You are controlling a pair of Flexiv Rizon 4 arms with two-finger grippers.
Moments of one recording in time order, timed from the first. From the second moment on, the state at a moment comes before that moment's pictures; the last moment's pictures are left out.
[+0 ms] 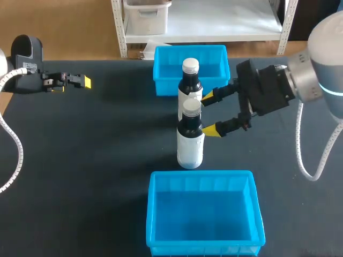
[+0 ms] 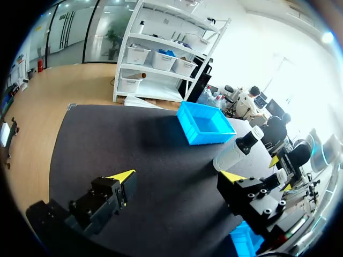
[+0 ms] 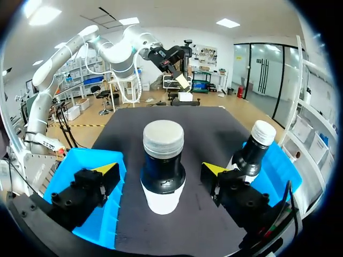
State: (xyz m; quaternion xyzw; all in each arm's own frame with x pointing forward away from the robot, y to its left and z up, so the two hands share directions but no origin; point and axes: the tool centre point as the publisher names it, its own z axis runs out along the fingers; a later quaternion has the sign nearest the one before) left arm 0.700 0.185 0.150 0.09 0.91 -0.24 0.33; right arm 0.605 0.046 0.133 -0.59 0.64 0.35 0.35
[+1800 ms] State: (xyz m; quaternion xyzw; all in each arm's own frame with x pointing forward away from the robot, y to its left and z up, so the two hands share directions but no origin) left arm 0.700 0.185 0.150 0.09 0.91 -0.24 0.33; right arm 0.612 0.083 0.117 -0.58 0.64 0.37 0.33
